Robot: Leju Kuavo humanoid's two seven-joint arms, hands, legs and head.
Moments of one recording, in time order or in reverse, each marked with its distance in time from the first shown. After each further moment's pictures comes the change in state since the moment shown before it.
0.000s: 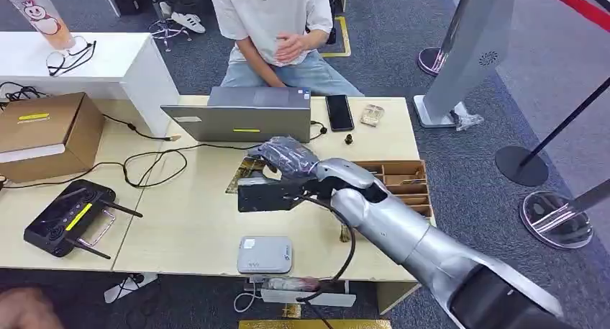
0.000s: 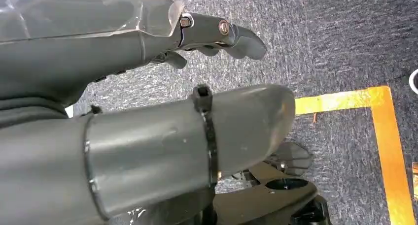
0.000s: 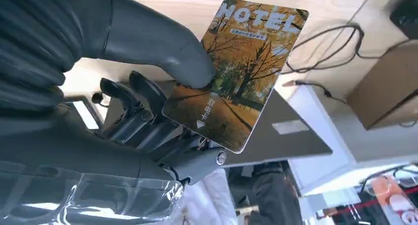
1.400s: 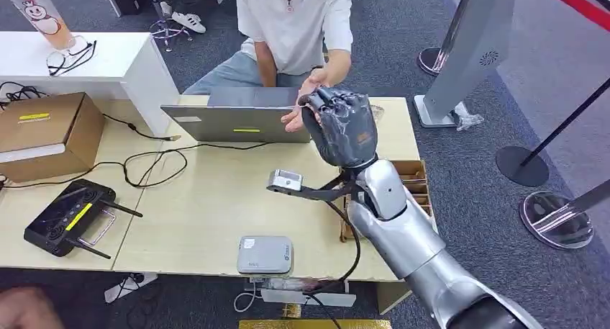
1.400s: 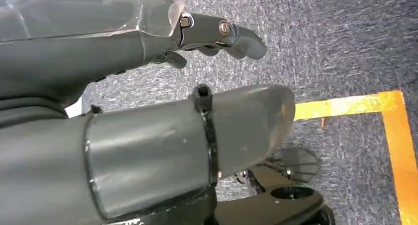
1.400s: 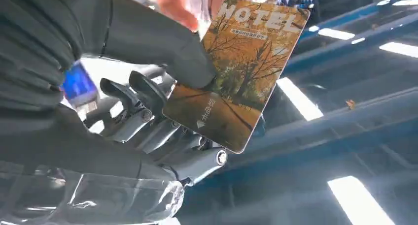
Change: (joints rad) left arm -0.009 0.008 0.000 0.000 -0.011 0.000 0.046; right arm 0.177 0.060 -0.351 -0.044 0.832 -0.853 -0.041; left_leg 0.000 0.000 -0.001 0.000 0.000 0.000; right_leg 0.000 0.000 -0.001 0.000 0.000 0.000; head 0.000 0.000
